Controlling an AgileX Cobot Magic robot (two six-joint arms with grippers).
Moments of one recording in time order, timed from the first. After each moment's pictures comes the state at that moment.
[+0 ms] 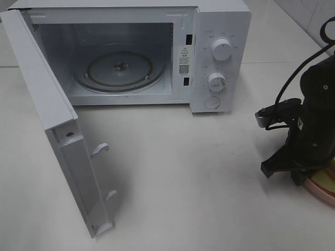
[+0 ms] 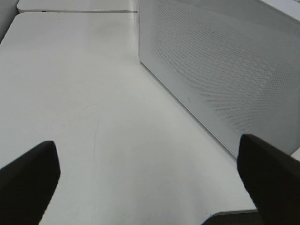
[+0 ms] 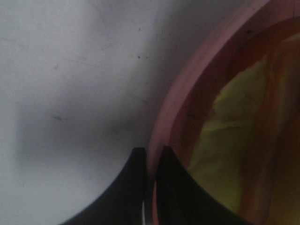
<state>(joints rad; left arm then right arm) 0.06 0.00 -0.52 -0.18 1.08 0.10 0.26 1.80 -0.82 -0.30 0.61 0.21</state>
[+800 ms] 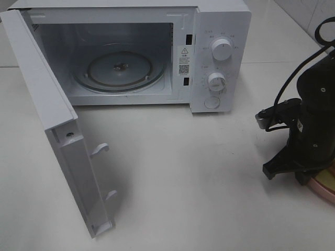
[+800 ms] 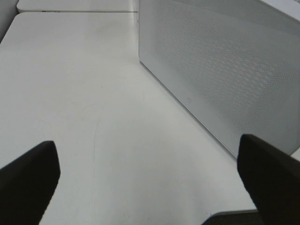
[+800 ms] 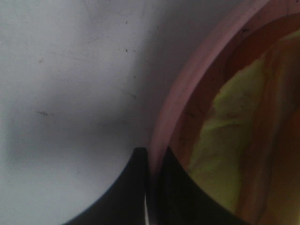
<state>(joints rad) 0.06 0.00 -0.52 -0.18 1.08 0.10 0.29 1.80 -0.82 -0.37 0.64 0.28</state>
